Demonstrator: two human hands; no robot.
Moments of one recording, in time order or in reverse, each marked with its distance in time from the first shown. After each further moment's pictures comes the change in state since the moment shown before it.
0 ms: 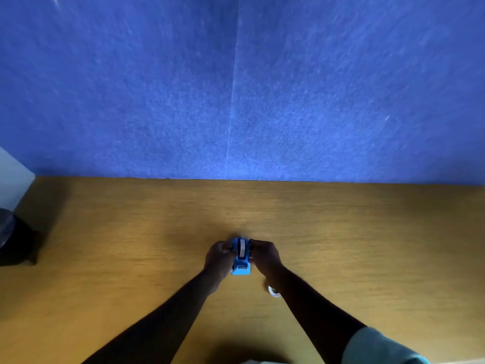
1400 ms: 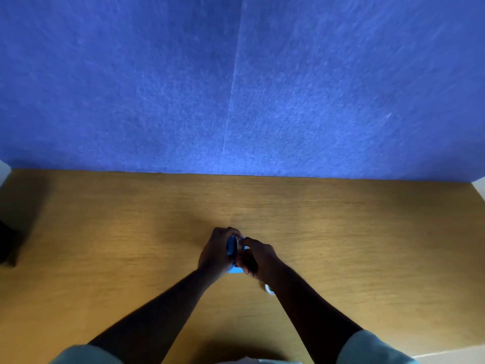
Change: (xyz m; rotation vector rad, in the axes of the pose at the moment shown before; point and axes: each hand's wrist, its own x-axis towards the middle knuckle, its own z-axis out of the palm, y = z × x) left_hand 0.021 -0.005 -0.010 0.556 -0.069 0.578; right_hand -0.005 -0.019 0.002 0.317 -0.037 0.421
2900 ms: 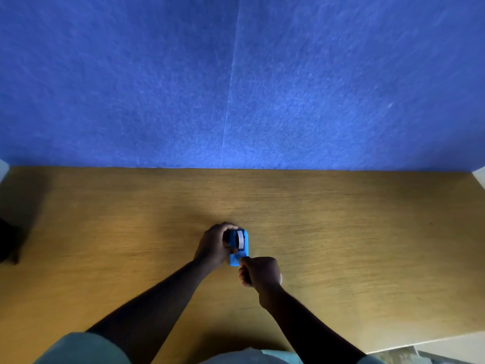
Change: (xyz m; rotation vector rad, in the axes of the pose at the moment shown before) left_hand 0.010 -0.015 -0.007 -0.002 -0.037 -0.020; right_hand -0.014 0.060 0.003 -0.039 0.193 -0.214
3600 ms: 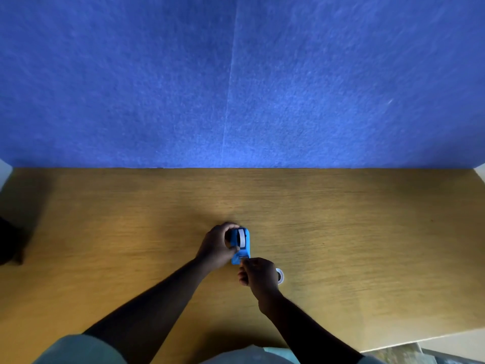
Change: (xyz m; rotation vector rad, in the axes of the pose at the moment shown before) left_hand -0.002 -0.003 -0.001 0.031 -0.057 -0.018; right_hand 0.002 0.026 0.006 0.027 -0.027 -0.116
